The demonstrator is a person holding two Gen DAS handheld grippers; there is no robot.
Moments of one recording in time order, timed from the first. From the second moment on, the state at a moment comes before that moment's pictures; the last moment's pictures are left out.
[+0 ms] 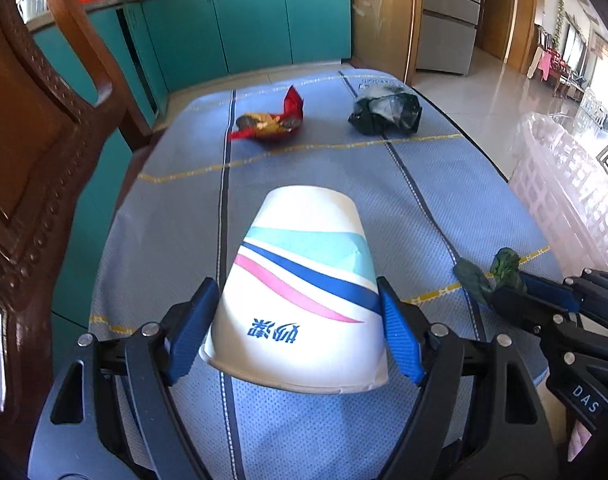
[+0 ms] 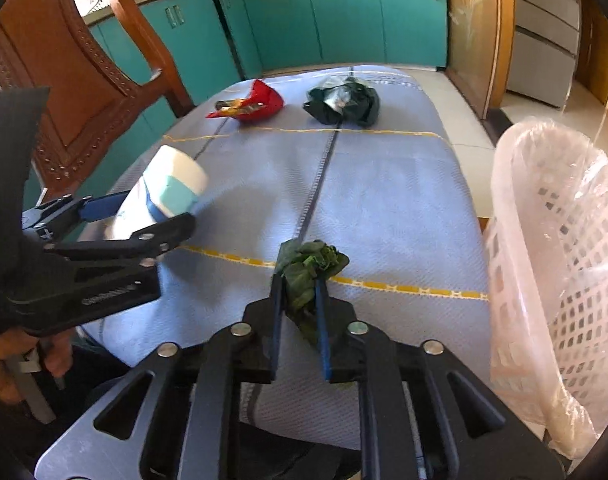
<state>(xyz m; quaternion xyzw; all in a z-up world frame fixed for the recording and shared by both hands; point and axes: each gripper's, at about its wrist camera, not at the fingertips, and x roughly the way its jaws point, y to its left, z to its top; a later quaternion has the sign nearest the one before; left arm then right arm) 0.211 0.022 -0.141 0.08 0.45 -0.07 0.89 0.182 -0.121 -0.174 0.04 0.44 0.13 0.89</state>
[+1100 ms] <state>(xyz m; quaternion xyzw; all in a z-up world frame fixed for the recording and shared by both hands) 0.216 0.016 -0.164 0.09 0.48 -0.07 0.87 0.179 -0.108 -0.187 -0.03 0.44 0.12 0.89</state>
